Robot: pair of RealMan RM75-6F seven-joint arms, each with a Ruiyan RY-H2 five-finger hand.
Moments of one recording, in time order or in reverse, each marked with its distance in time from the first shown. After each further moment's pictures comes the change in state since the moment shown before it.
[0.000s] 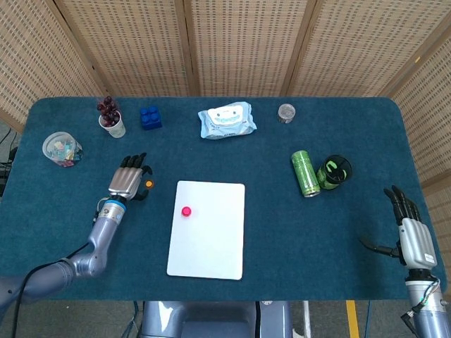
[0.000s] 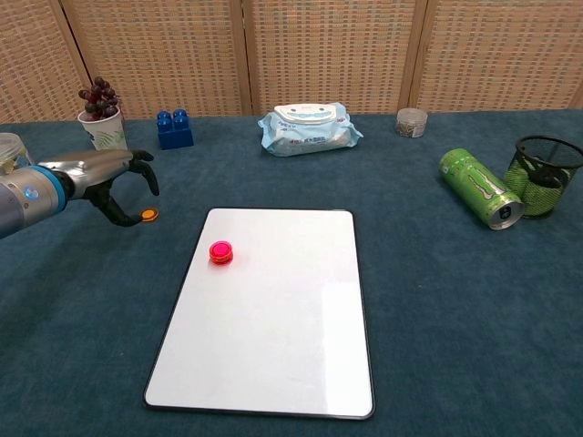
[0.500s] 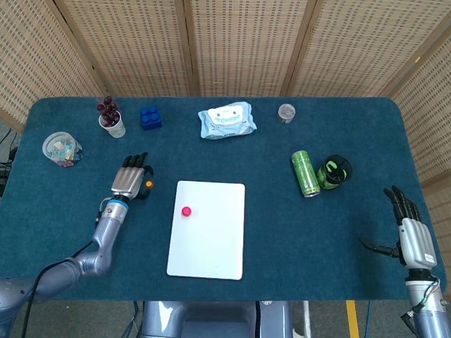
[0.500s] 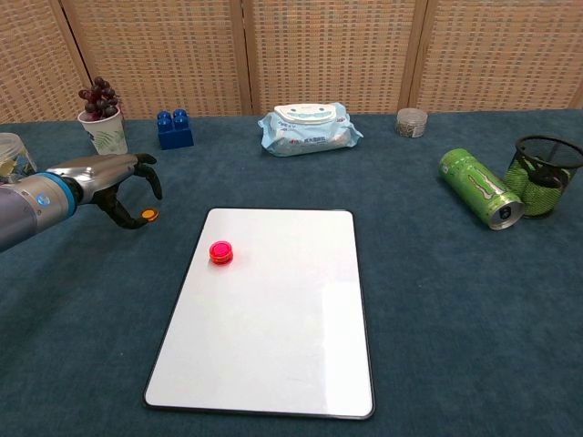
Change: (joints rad) left arm 0.001 -0.069 -0.020 0.108 0.039 -0.011 -0.034; right arm 0.000 0.001 0.000 -0.002 0.001 0.000 0.000
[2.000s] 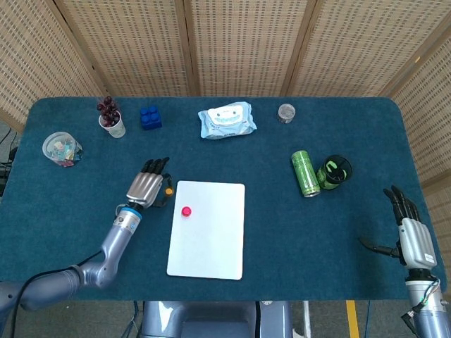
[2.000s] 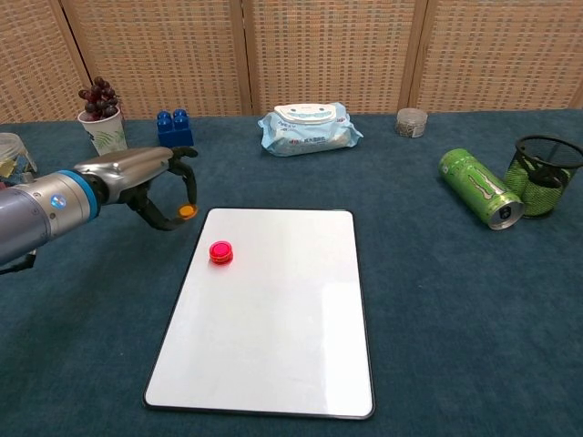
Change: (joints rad) left arm 0.030 0.056 -0.017 -0.283 0.110 0.076 0.044; right arm 0.001 0.004 -0.001 -0.004 0.003 -0.005 0.007
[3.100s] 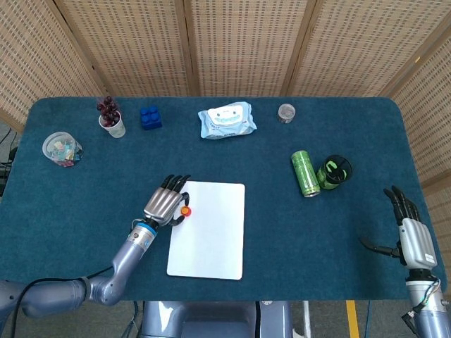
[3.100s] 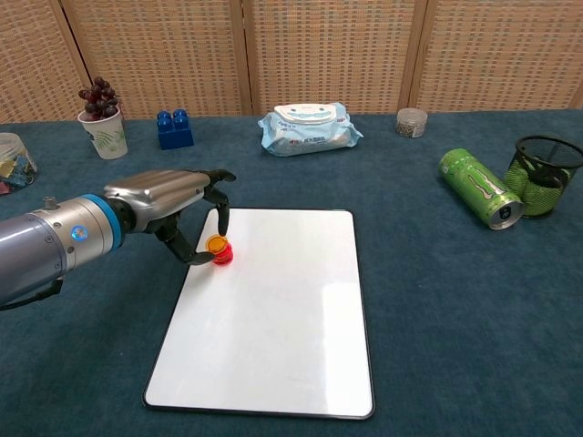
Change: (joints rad) left arm -0.016 -0.008 0.061 -0.150 -0.029 0.052 0.158; right arm 0.000 0.002 -0.001 0.002 -0.001 -0.002 0.010
